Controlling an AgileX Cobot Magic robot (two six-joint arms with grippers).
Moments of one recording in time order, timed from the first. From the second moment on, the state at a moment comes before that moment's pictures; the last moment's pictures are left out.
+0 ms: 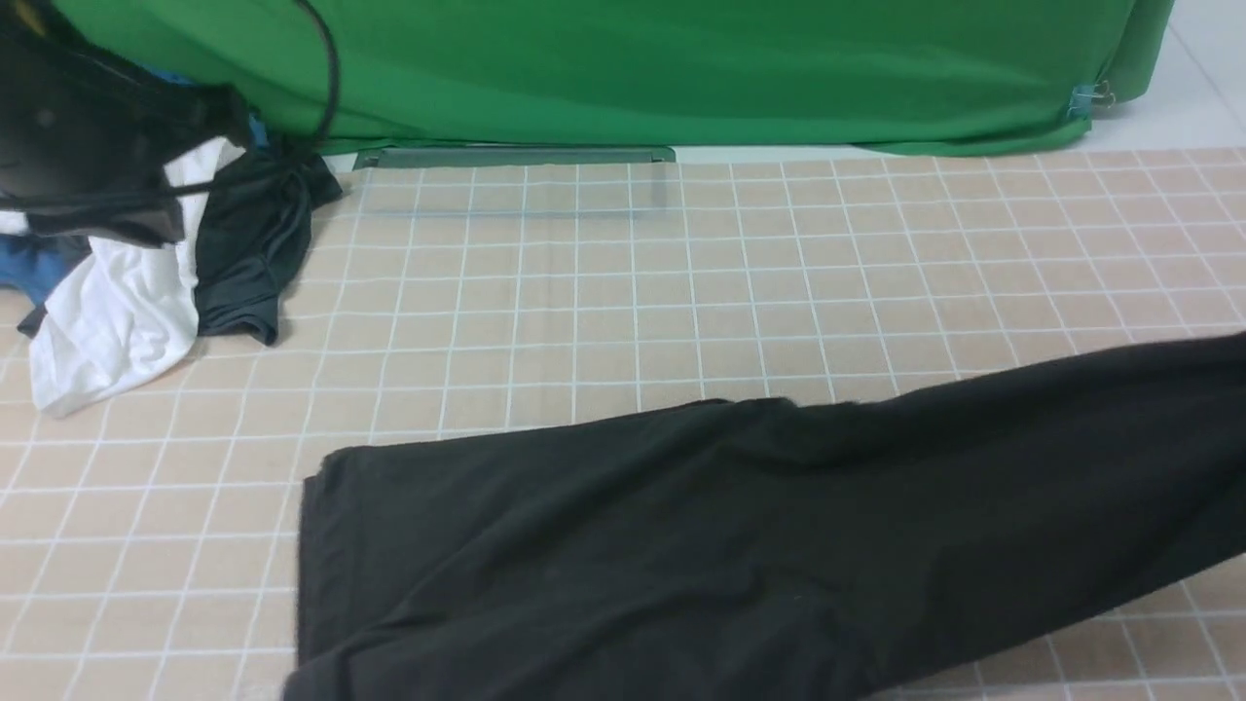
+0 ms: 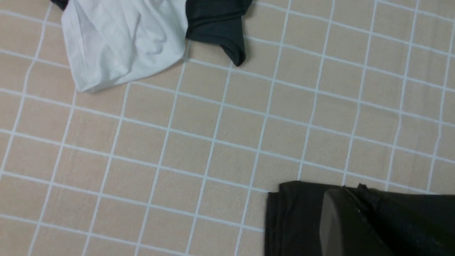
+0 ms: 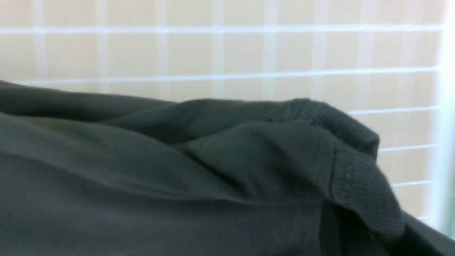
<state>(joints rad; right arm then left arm) -0.13 1.39 -1.26 -0.23 1.21 0.04 -0.07 1.43 -1.38 0.07 1.07 -0.30</state>
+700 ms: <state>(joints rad) 0.33 1.41 -1.27 -0.05 1.21 0.38 0.04 1.43 -1.38 -0.03 1.08 -0.15</state>
